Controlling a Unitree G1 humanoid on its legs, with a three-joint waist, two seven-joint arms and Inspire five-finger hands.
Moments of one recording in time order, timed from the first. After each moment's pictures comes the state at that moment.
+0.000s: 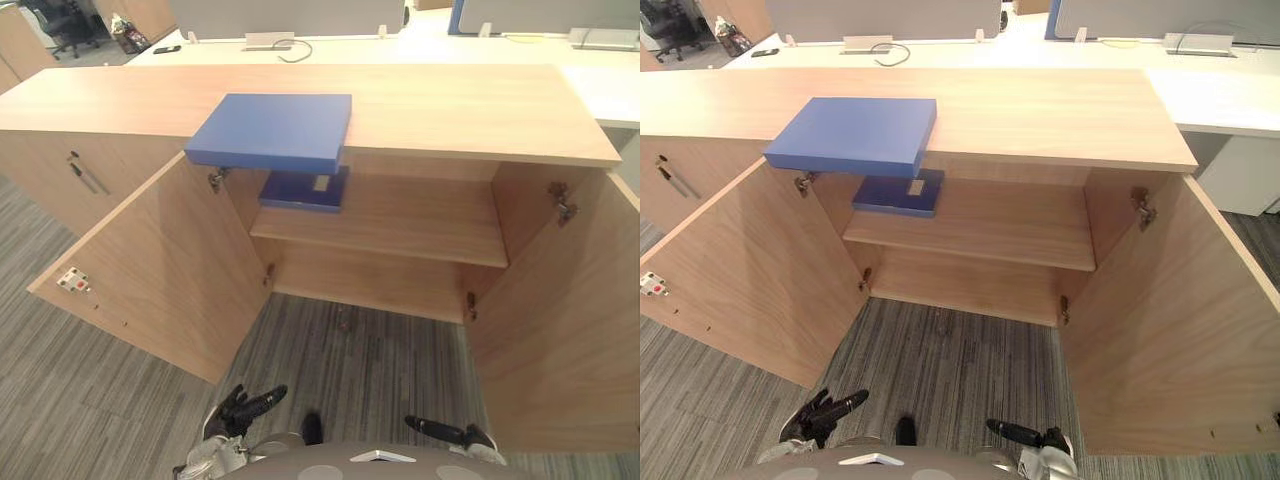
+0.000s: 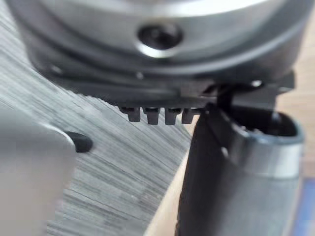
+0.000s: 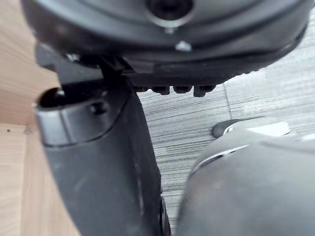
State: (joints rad) left arm 0.28 0.11 -0.03 0.65 -0.43 -0.07 -0.05; right arm 0.06 -0.08 -0.37 1.16 -0.07 0.00 -0.11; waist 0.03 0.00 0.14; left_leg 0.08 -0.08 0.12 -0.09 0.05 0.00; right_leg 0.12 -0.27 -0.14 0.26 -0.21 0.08
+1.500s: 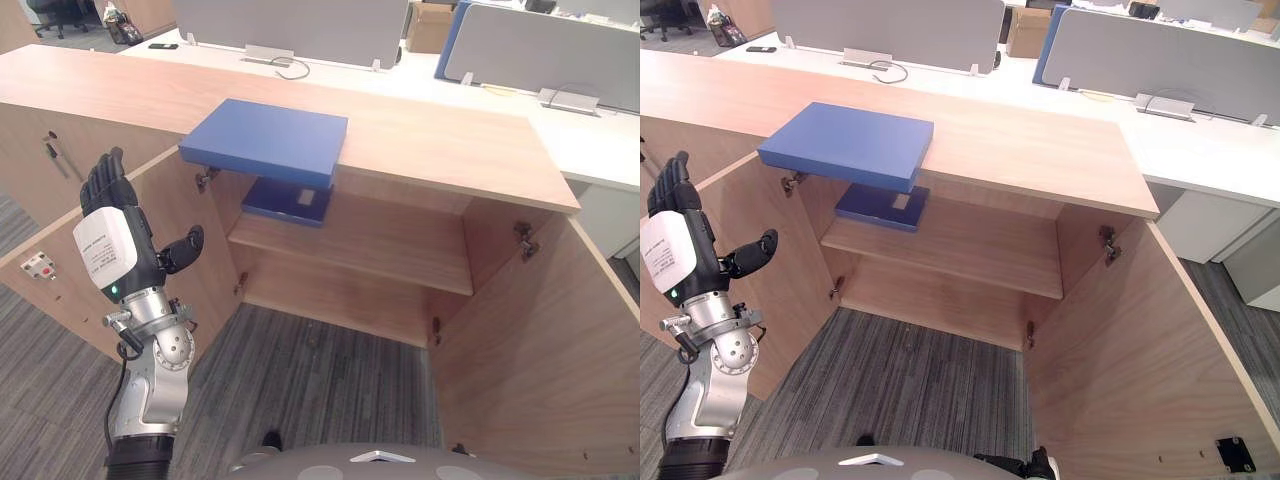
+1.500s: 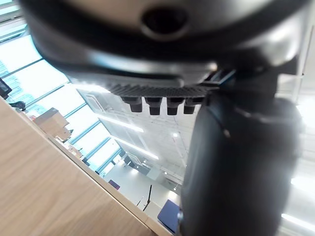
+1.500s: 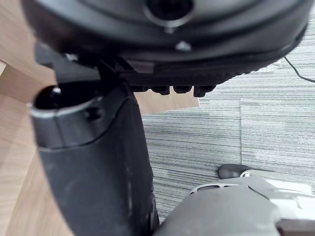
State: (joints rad) left arm 0.10 0.30 0.13 -0.11 0.77 0.03 0.63; right arm 0.16 -0.07 -0.14 1.15 -0.08 -0.05 -0.17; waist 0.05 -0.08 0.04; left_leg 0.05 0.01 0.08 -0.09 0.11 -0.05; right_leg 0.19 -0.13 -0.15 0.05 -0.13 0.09
